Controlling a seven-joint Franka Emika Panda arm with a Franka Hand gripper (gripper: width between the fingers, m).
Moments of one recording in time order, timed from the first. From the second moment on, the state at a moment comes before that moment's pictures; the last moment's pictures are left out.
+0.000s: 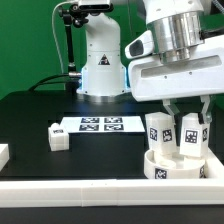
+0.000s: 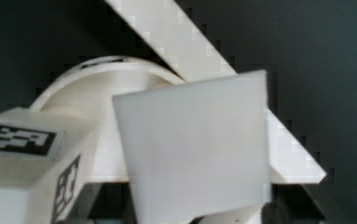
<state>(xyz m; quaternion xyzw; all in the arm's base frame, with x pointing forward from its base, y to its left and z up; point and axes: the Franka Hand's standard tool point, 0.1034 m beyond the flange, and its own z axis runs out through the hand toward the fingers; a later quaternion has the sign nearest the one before) 0.595 0.109 0.088 -0.91 0.40 -0.04 0.12</state>
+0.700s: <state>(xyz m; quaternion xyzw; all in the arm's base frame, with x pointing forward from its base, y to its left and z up) 0.593 0.109 0.085 -0.75 0.64 0.00 0.16</state>
